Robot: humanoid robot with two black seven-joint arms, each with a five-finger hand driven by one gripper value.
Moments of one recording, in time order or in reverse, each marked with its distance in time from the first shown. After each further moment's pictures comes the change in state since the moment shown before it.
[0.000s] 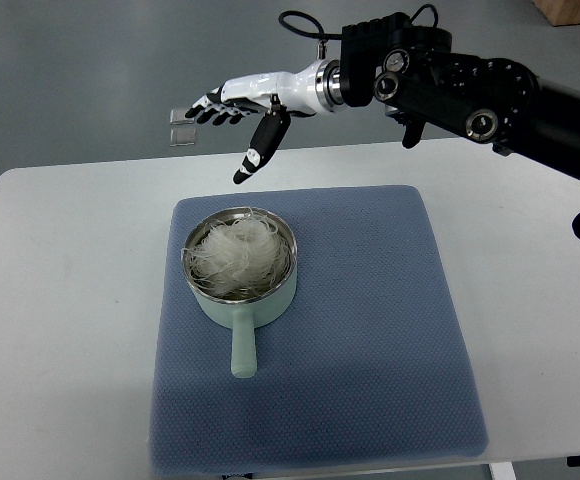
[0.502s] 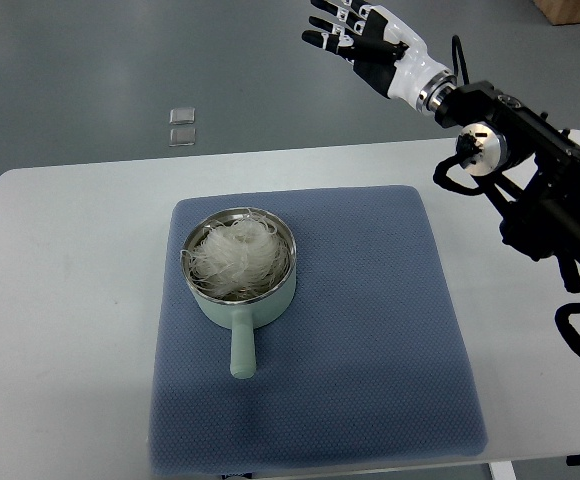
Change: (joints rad) left arm 0.000 0.000 0.002 -0.002 0.002 -0.001 0.000; right arm -0.494 0.007 0.721 -0.029 0.423 -0.225 0.109
